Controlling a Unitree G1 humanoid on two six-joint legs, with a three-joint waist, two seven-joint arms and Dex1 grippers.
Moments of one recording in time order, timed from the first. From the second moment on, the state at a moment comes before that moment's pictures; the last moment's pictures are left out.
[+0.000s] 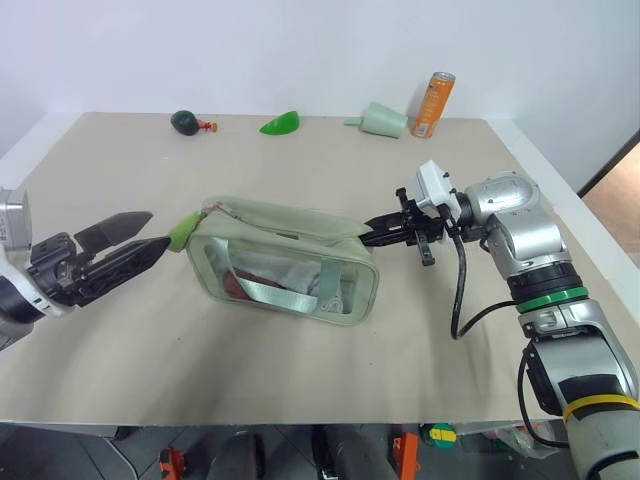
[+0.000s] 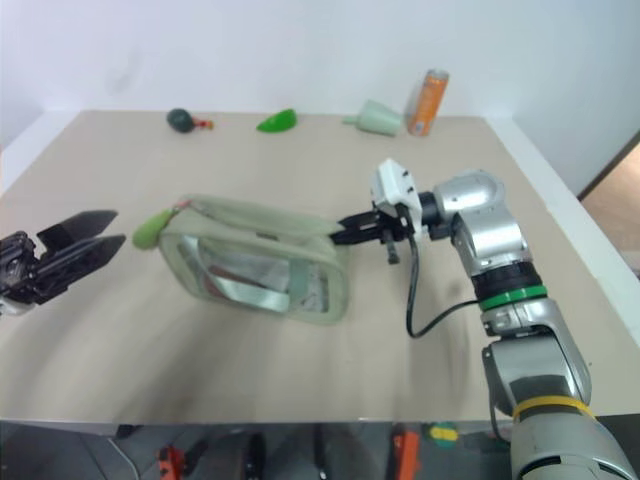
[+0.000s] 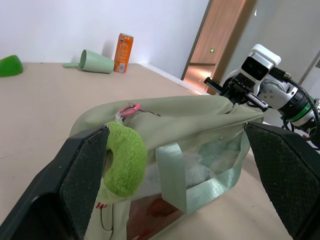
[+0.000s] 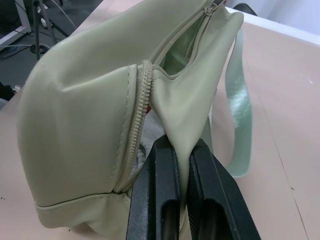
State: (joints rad) left arm -0.07 0.83 0.64 -0.32 -1.20 0.76 -0.87; right arm -0.96 -0.63 0.24 0.45 0.38 -0.01 1.55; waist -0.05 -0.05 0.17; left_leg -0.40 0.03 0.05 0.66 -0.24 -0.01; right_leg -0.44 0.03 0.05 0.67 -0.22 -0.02
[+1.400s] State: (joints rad) left arm -0.09 0.82 0.62 -0.31 -1.20 0.77 -0.85; right arm -0.94 -0.63 0.19 0.44 0.29 0.08 1.52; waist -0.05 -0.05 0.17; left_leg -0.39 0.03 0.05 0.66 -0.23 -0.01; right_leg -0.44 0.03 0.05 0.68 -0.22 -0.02
